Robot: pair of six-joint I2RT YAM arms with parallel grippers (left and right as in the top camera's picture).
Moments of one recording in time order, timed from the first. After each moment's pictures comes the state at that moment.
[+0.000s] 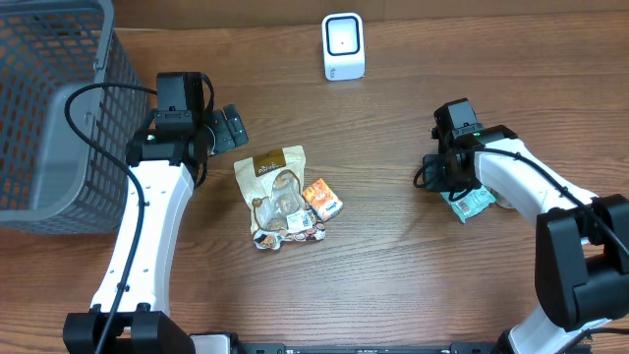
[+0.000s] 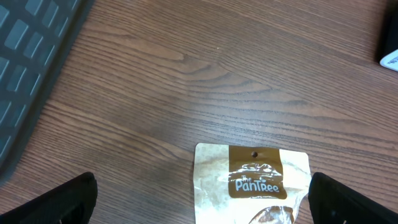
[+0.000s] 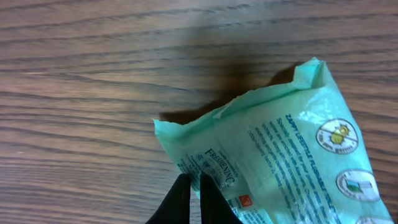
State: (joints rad) left arm 0.01 1.51 1.28 -0.76 -0.13 -0.35; right arm 0.26 1.83 1.13 -0.70 -0.01 0.25
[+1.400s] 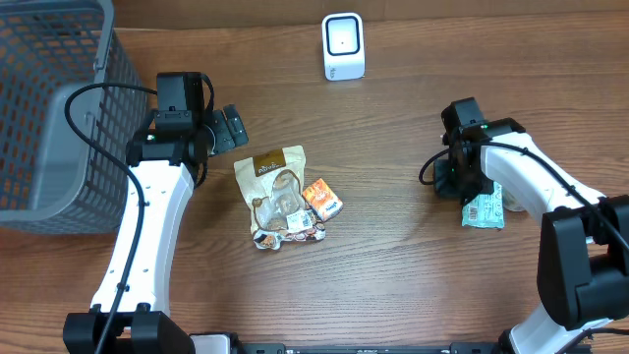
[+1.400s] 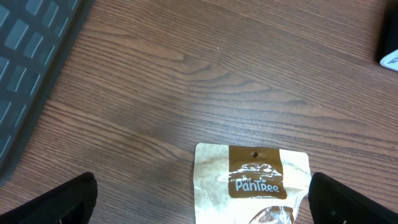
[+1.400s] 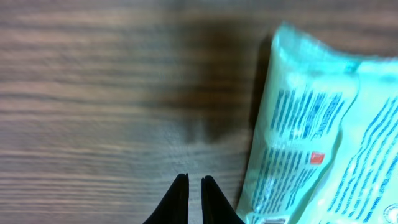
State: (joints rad) left arm 0.01 1.51 1.28 -0.76 -0.13 -0.35; right arm 0.23 1.83 1.17 -0.88 0.02 0.25
